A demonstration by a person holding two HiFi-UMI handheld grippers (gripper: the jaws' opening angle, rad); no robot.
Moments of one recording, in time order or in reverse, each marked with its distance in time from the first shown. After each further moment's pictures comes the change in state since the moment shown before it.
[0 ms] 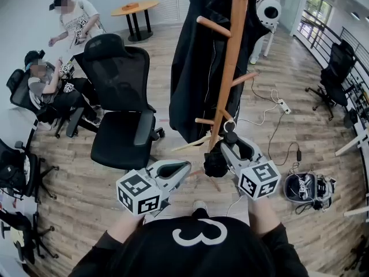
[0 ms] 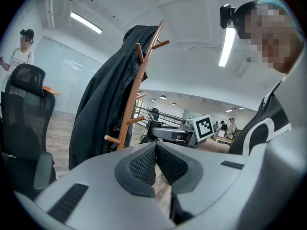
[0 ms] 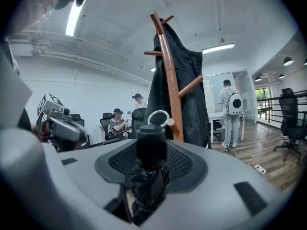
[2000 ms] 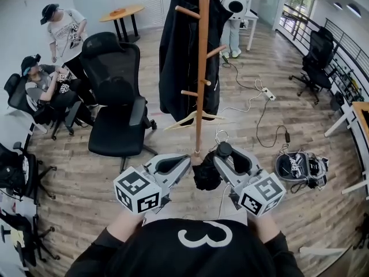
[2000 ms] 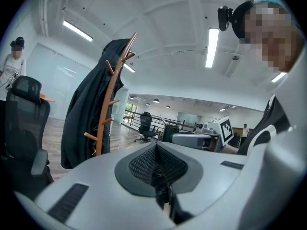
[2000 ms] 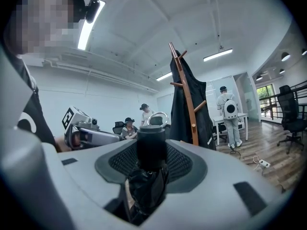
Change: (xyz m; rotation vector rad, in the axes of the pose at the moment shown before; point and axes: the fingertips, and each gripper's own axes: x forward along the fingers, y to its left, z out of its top) left arm -0.065 -0.146 -0.020 0.058 -0.058 -0.051; right arm -0.185 0.142 0.010 0.029 -0.090 0.059
